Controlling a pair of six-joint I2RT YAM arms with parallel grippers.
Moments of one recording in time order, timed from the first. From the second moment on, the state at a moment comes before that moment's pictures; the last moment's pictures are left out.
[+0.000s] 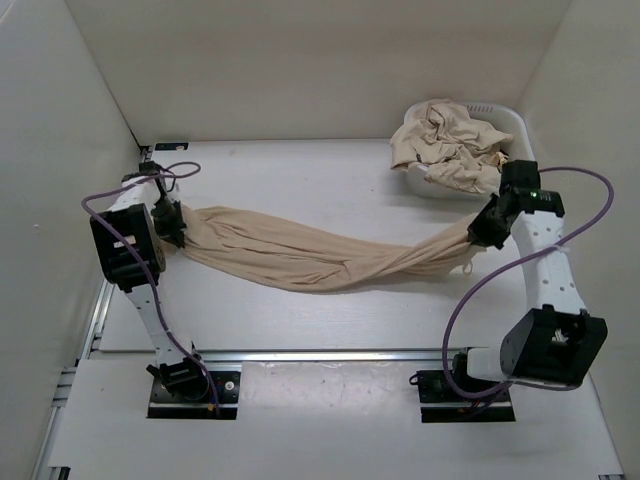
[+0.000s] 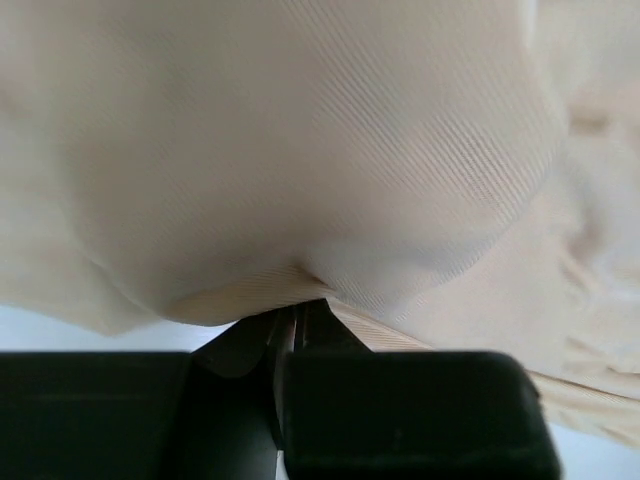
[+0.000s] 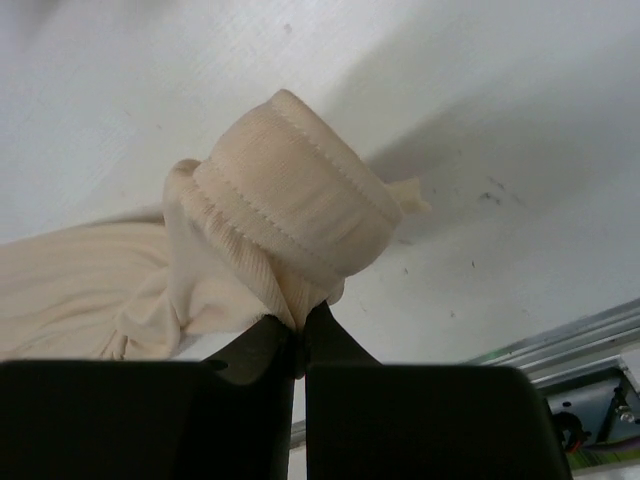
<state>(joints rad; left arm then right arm) 0.26 2.08 1.53 -0.90 0.03 0.00 -0.11 1.31 1.22 -1.02 0.01 0.56</state>
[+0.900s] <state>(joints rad) 0.54 1.62 1.02 -1.16 -0.25 0.00 -0.18 1.18 0.94 -1.13 -0.04 0.57</state>
